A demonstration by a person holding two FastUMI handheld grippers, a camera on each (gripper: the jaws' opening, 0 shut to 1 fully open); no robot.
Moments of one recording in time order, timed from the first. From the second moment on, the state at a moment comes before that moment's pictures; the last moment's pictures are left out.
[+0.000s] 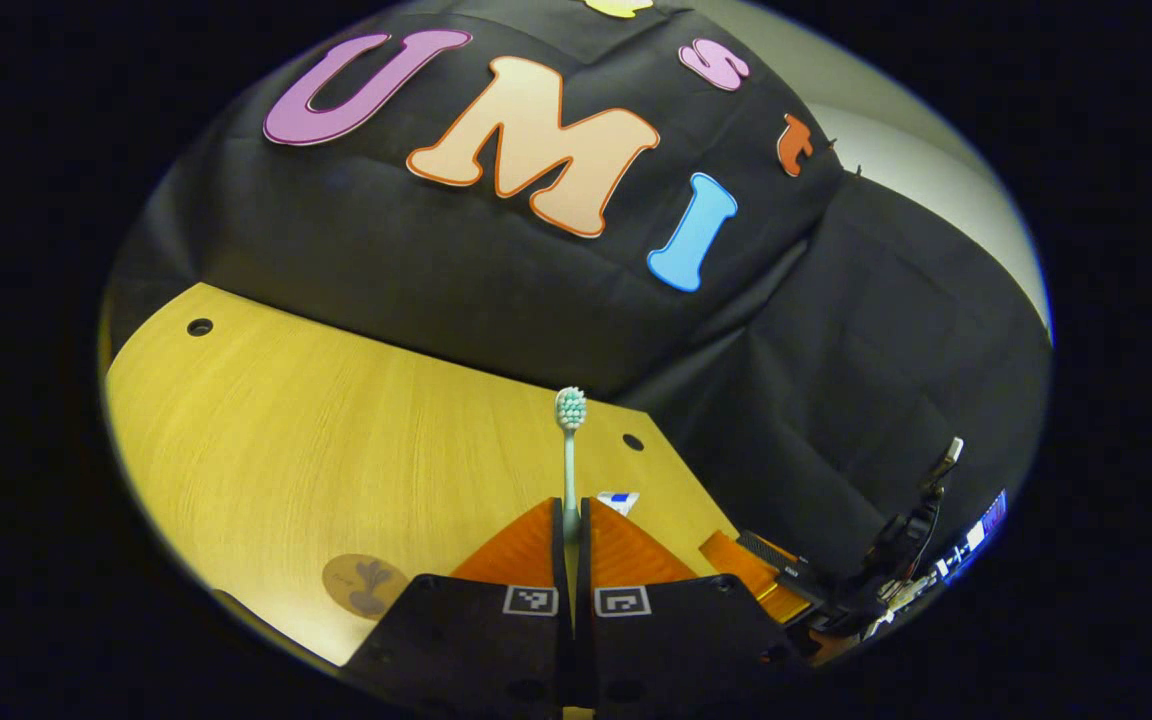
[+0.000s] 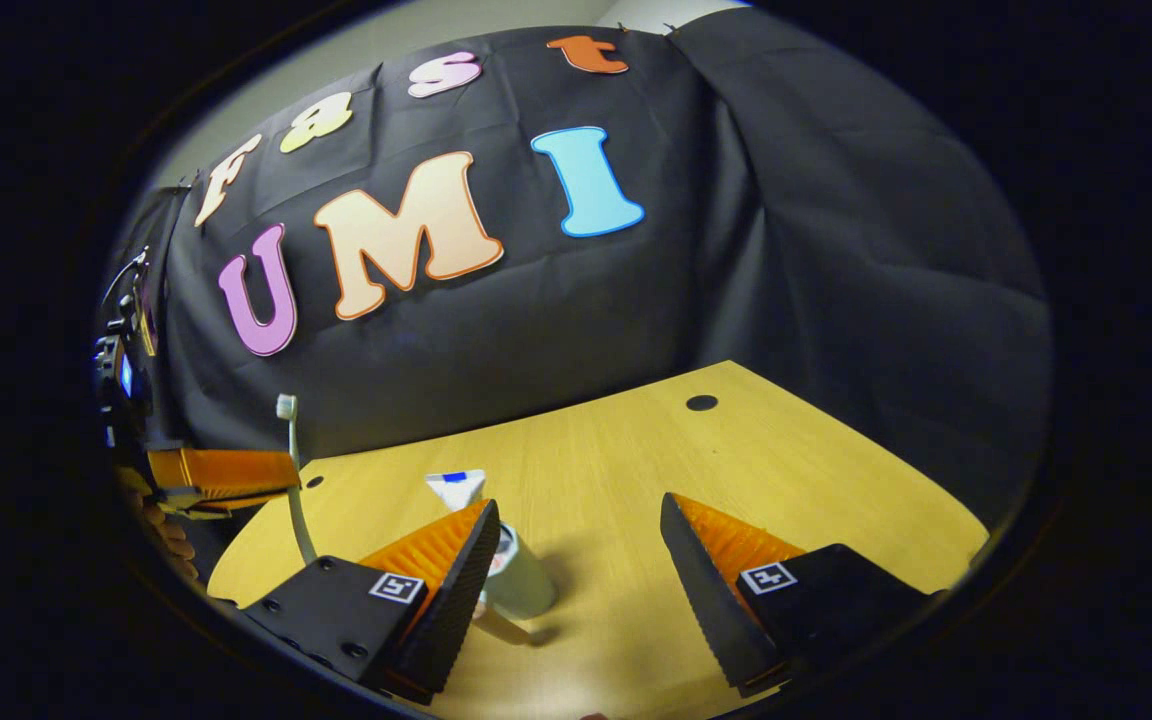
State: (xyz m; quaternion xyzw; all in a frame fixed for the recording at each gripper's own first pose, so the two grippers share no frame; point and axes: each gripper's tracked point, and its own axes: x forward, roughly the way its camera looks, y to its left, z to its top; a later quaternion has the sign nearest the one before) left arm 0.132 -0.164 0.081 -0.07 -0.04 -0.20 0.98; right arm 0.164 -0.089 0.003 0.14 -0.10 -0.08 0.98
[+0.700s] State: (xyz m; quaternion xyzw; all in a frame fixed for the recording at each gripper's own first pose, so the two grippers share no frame) left arm 0.185 -0.207 0.073 -0.04 -0.19 -0.13 0.97; right arm 0.124 -0.162 0.012 0.15 -0.10 -0.03 0.98
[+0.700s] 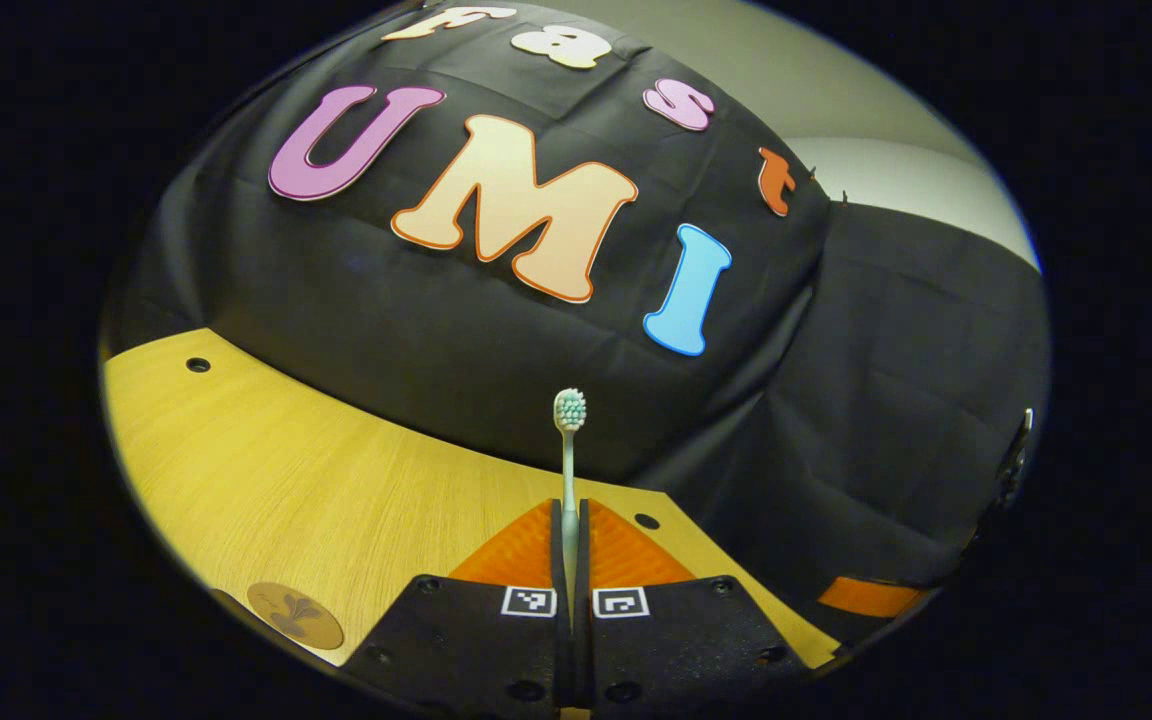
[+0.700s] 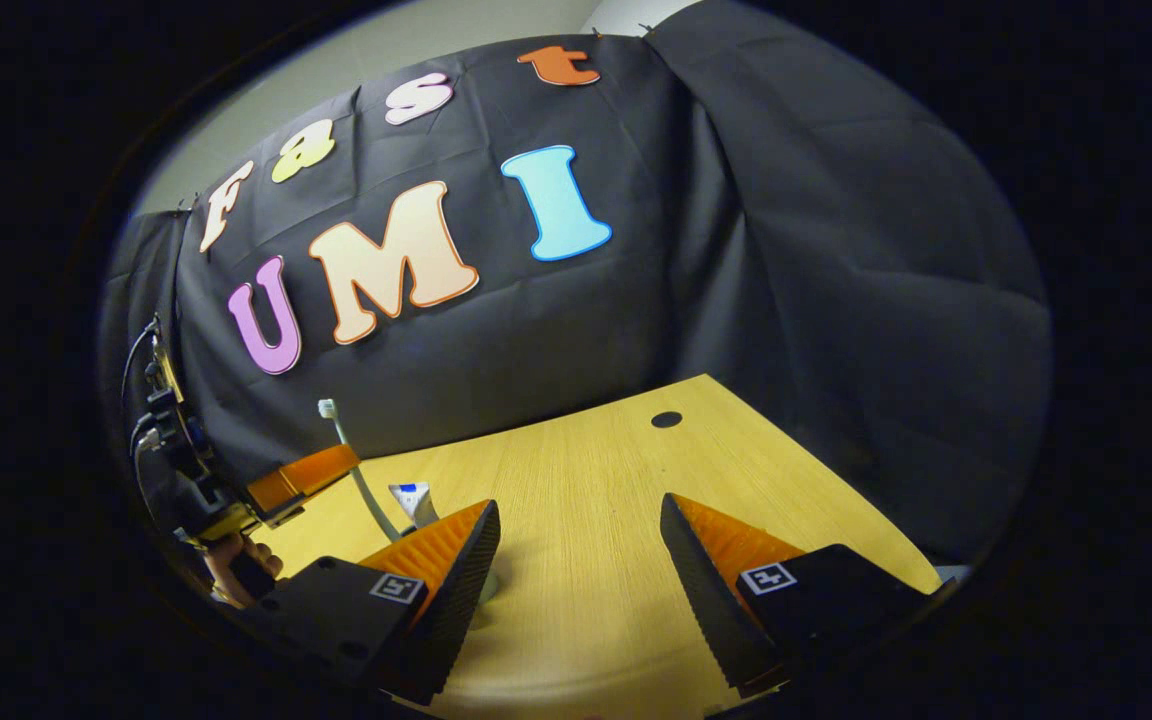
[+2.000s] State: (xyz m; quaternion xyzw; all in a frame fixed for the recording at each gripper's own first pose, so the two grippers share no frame) left arm 0.158 -0.214 0.012 0.03 -0.24 -0.03 0.97; right arm 0.118 -0.168 -0.044 0.11 -0.04 0.07 0.99
